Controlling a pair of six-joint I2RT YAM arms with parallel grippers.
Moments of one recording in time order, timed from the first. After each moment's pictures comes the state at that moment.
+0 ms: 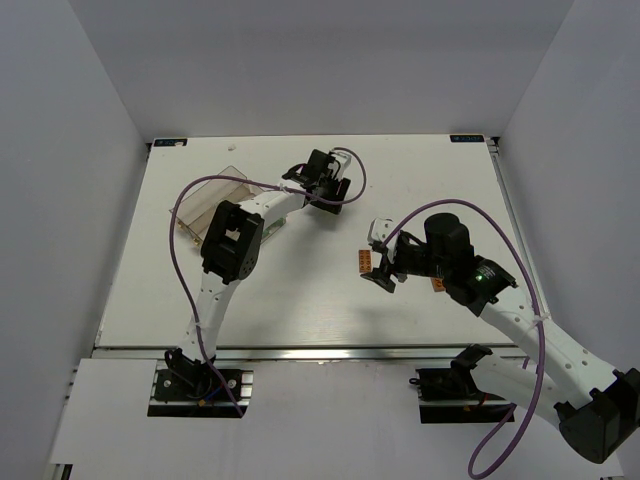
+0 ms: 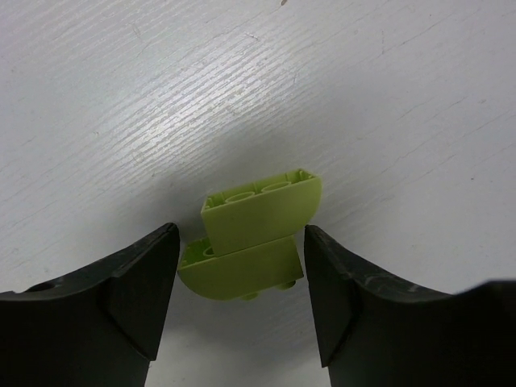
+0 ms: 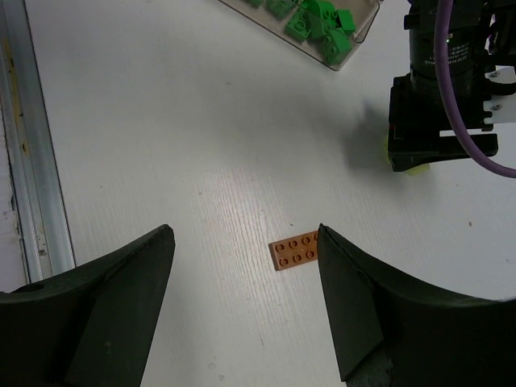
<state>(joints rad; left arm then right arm) -0.55 2.39 1.93 -0.37 0.04 -0.05 0.64 0.91 0.80 -0.35 -0.51 -0.53</state>
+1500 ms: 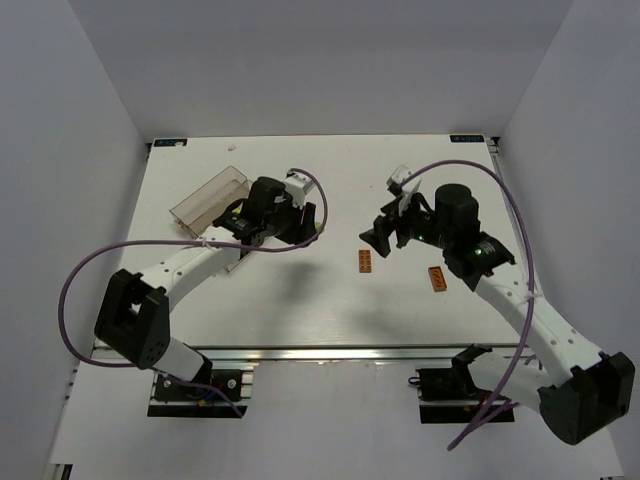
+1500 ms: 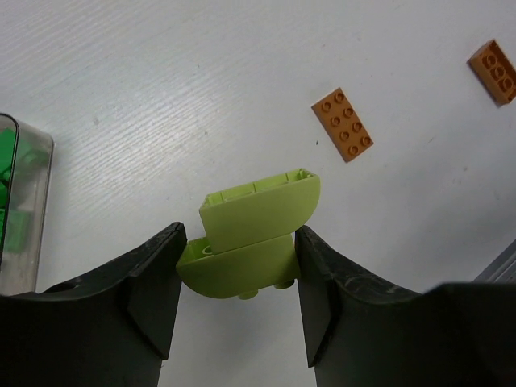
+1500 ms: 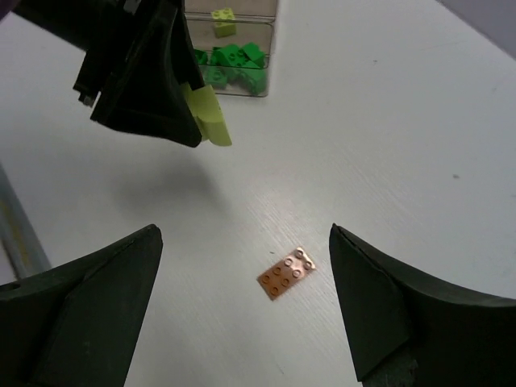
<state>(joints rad) -0.56 1.50 1.10 -0.25 0.21 -0.13 0.51 1.02 0.91 -0.21 -0.43 -0.19</state>
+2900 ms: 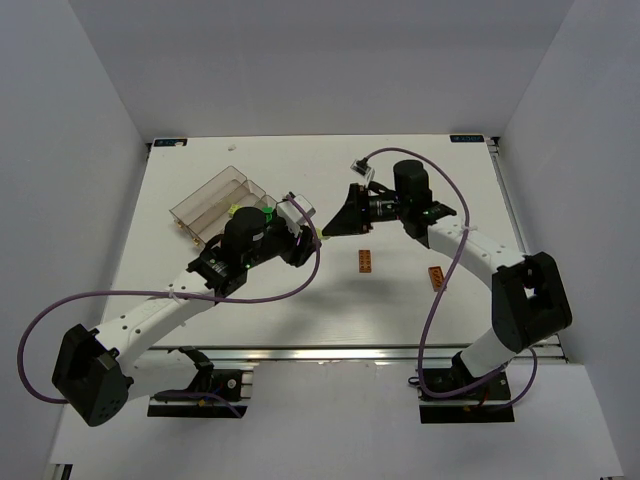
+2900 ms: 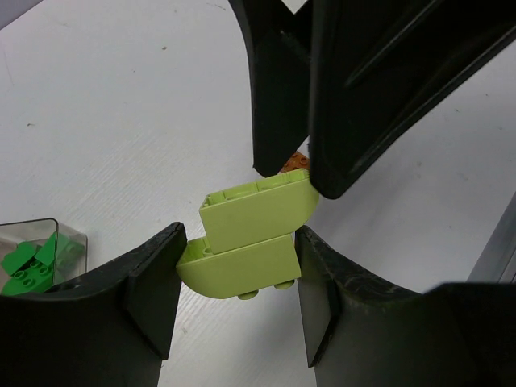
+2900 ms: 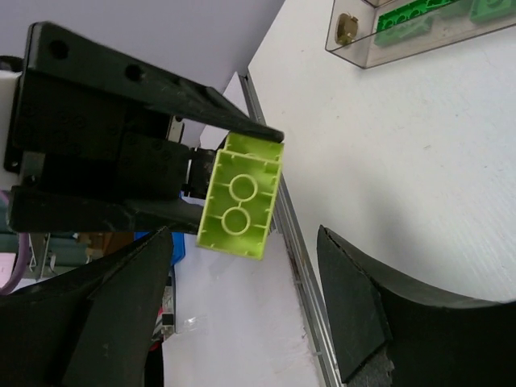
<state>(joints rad) -0.69 1.13 0.81 0.02 0.20 0.09 0.48 1.55 1.07 0.12 -1.06 0.68</state>
